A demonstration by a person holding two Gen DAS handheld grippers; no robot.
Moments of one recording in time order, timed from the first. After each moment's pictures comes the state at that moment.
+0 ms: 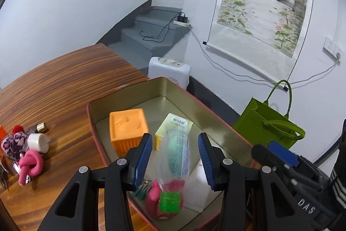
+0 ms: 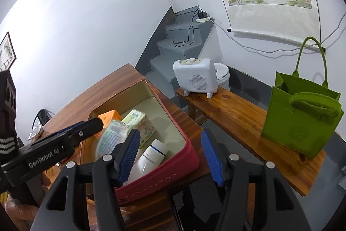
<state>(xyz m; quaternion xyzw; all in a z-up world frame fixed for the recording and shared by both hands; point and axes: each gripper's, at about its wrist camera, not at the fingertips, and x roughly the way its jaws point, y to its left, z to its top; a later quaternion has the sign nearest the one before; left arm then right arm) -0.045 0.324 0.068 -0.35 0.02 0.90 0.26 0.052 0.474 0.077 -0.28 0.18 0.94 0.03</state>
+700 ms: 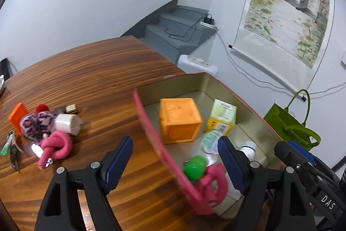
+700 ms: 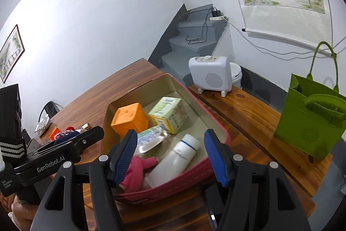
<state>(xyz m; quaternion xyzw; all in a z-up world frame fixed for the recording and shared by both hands) -0.043 0.252 0.055 -0.36 -0.01 0.91 0.19 0.048 0.428 0.084 -0.28 0.17 0.94 -0.01</state>
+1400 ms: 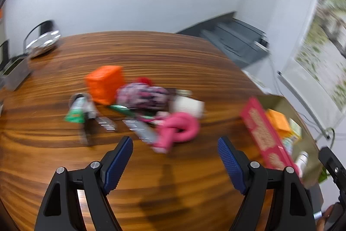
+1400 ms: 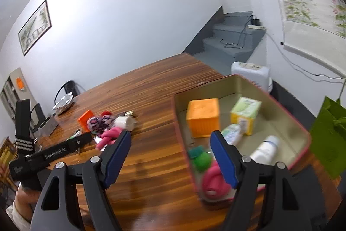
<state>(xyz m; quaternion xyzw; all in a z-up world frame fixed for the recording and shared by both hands) -0.038 0.046 0.036 -0.37 -0.12 0.92 0.03 0.032 0.304 0.098 -0.28 0.10 0.95 -0.10</state>
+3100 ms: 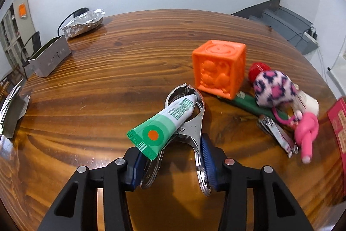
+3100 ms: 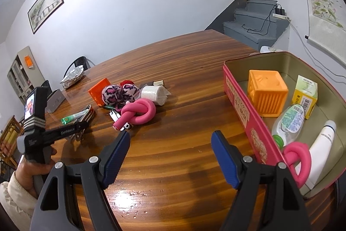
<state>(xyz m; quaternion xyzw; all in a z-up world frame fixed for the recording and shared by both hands) -0.075 -0.057 -0.022 -0.43 -0.06 0.90 -0.08 0.005 0.228 0.050 -0.33 0.07 0.93 -0.15</state>
